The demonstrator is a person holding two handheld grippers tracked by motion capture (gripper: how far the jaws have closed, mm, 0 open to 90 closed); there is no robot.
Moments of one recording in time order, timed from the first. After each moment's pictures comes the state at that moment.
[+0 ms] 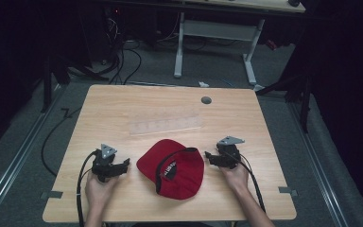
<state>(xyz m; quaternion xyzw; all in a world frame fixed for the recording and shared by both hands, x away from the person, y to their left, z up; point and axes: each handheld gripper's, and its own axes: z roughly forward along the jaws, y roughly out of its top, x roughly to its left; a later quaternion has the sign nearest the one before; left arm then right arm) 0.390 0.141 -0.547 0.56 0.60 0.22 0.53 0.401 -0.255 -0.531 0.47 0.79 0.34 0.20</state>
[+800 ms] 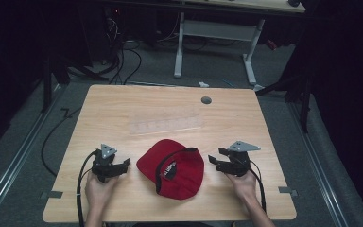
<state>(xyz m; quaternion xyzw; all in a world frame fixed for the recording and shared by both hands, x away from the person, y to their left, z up) 0.390 0.140 -0.547 0.56 0.60 0.22 0.53 0.357 -0.264 -0.493 0.43 0.78 0.42 0.17</state>
